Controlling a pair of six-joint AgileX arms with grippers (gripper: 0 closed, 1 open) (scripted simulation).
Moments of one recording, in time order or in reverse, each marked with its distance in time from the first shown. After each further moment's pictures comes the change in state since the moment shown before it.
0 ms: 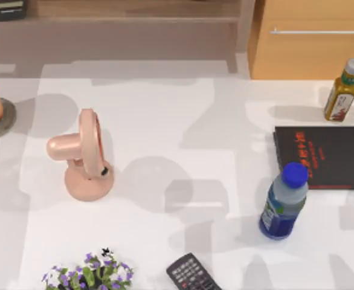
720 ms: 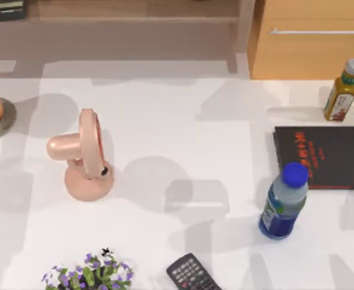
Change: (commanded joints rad) left arm -0.024 0.161 0.213 0.018 -0.041 -0.004; right arm 0.000 0.000 0.000 0.000 0.000 0.000
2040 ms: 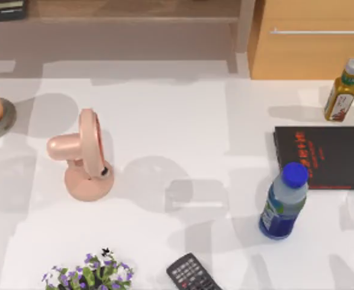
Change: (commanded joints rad) left arm -0.003 0.231 0.238 -0.076 0.021 0.003; right arm 0.000 0.000 0.000 0.000 0.000 0.000
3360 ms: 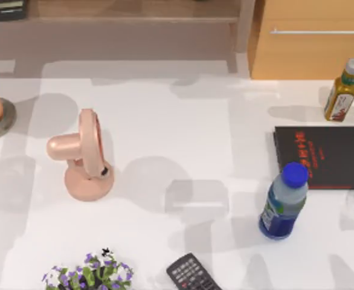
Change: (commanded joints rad) left arm 0.008 -0.122 -0.156 0.034 0.005 0.001; right arm 0.000 0.000 0.000 0.000 0.000 0.000
